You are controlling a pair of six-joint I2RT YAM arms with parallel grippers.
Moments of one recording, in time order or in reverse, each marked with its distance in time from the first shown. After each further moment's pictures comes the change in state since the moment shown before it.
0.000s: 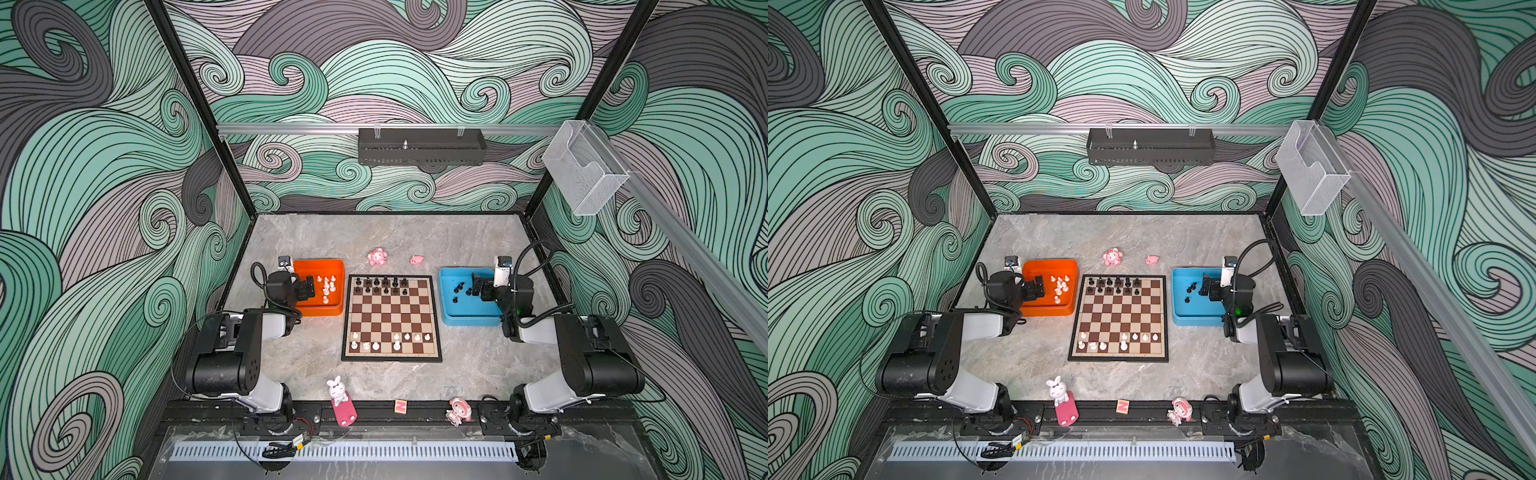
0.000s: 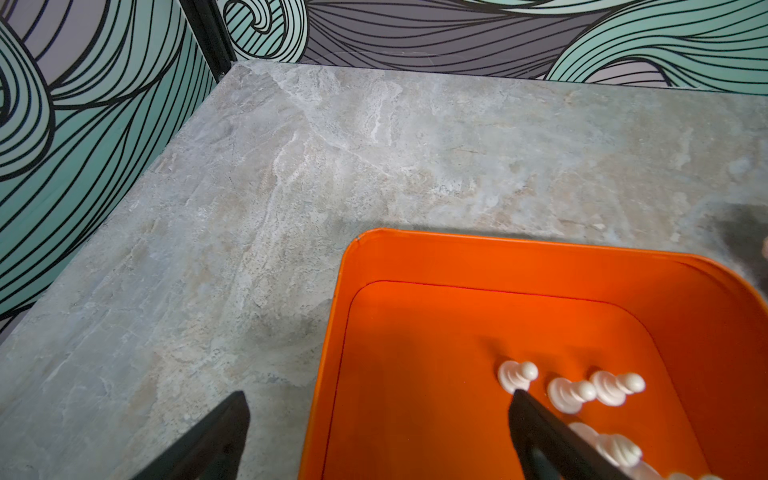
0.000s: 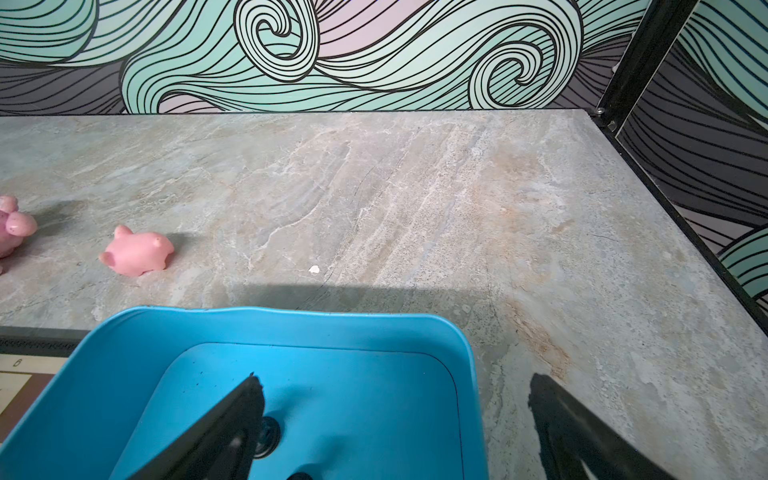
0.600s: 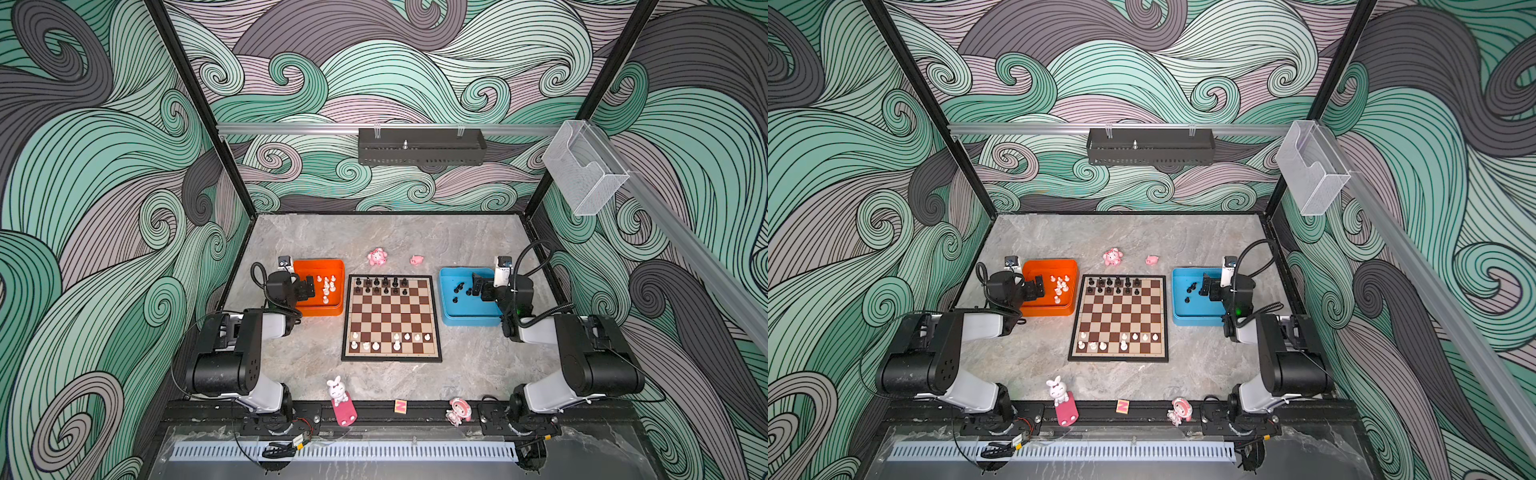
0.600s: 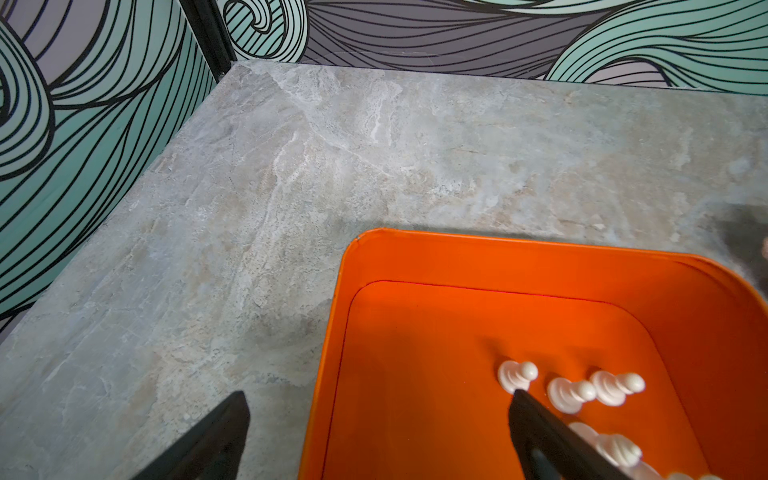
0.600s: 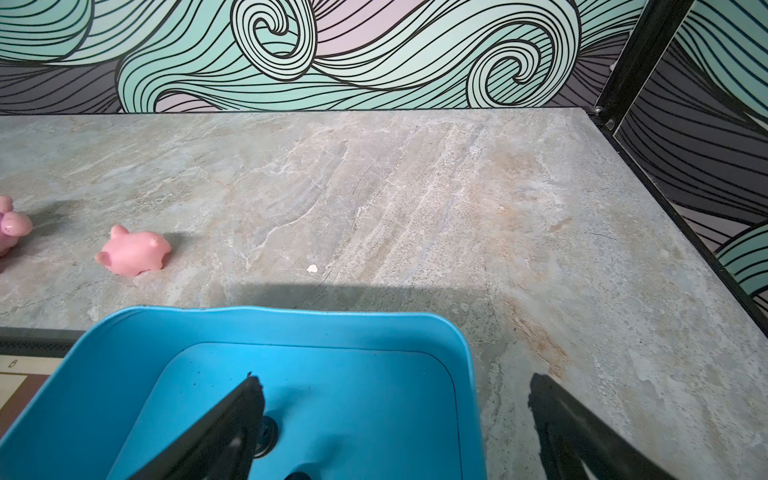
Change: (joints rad) left arm 0.002 0.000 0.000 0.000 -0.005 -0.001; right arm 0.000 0.000 0.000 -0.002 0.011 0.002
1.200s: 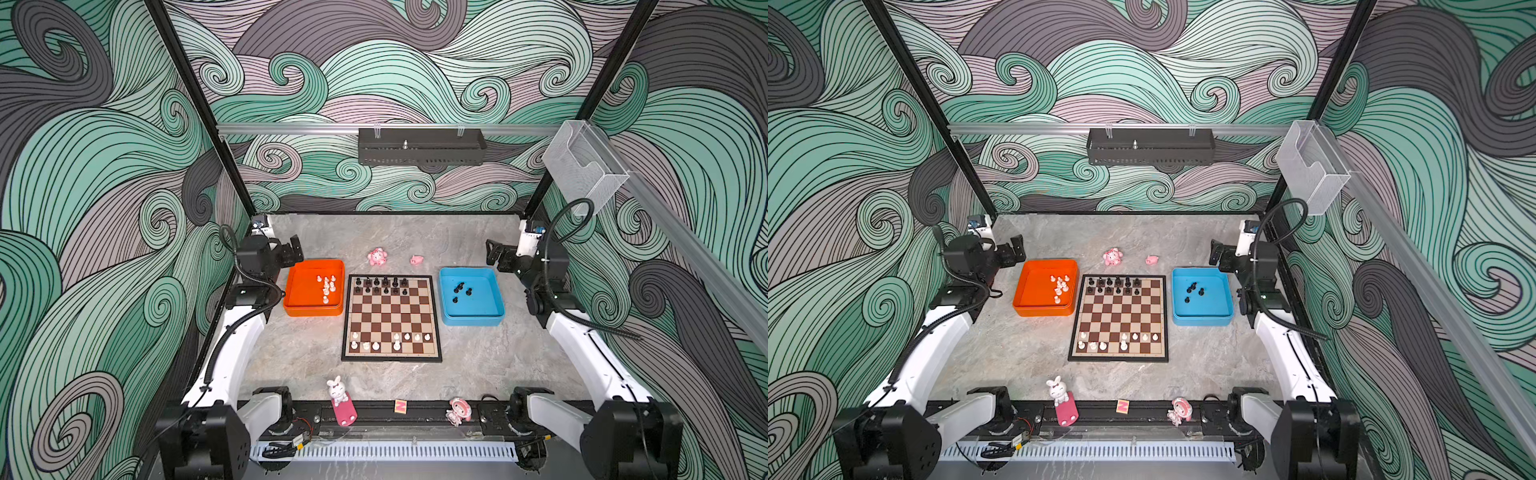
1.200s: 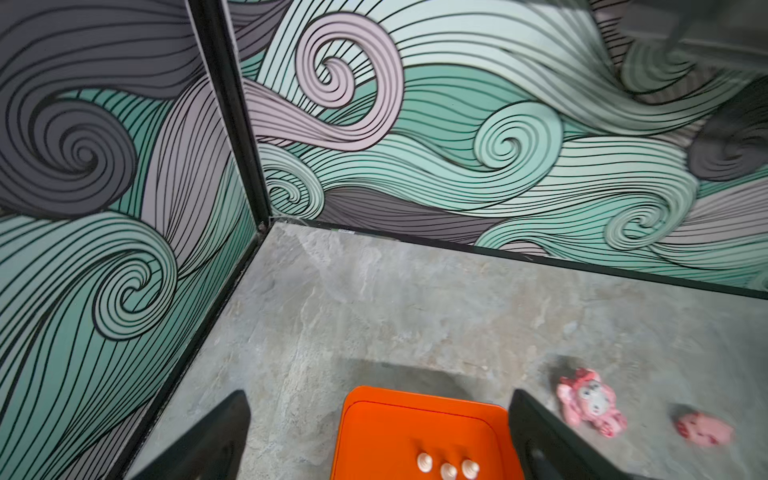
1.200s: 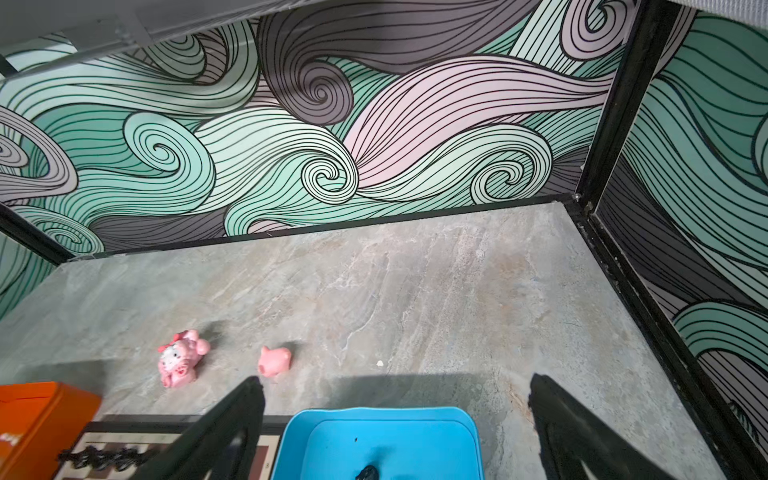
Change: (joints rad) left arm -0.002 -0.452 0.476 -0.753 0.064 -0.064; right arm -0.011 -0.431 0.459 -0.839 -0.056 0.159
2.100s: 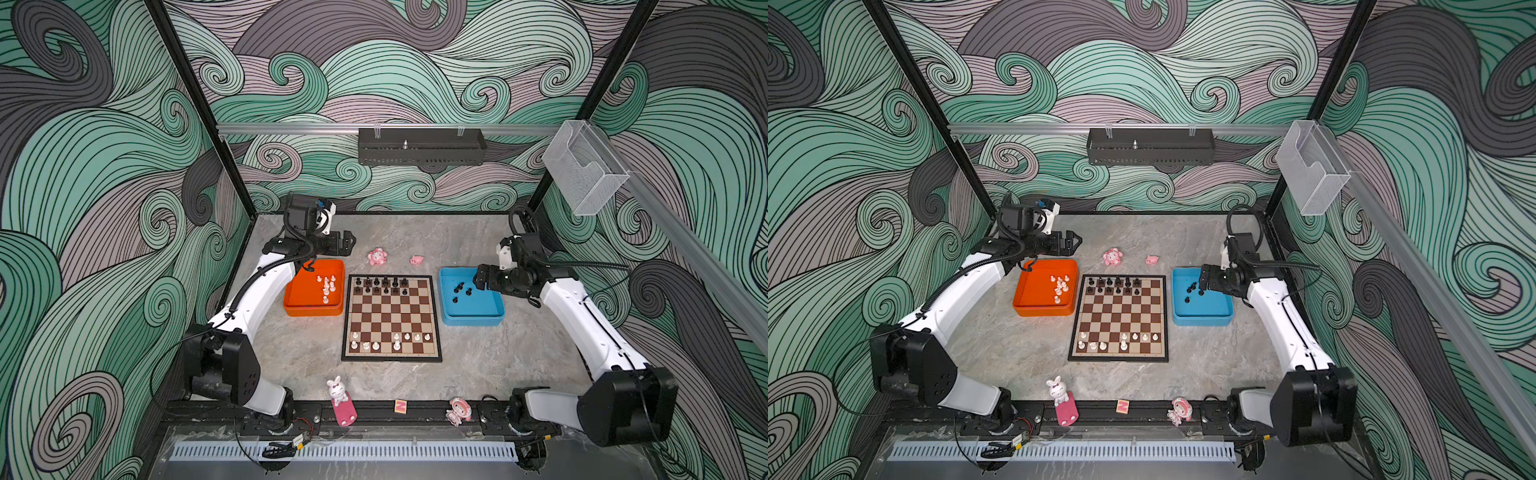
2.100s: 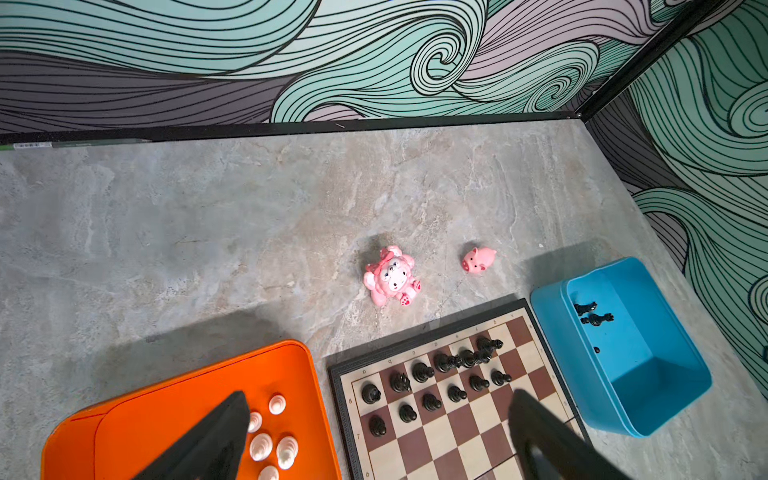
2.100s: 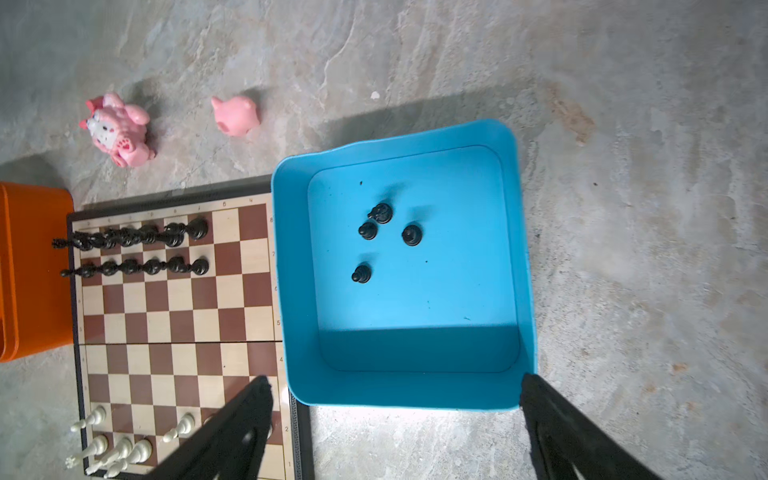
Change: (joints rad) left arm -0.261 0.415 0.381 -0.324 0.289 -0.024; right arm 0.124 0.213 0.261 -0.789 0.009 0.079
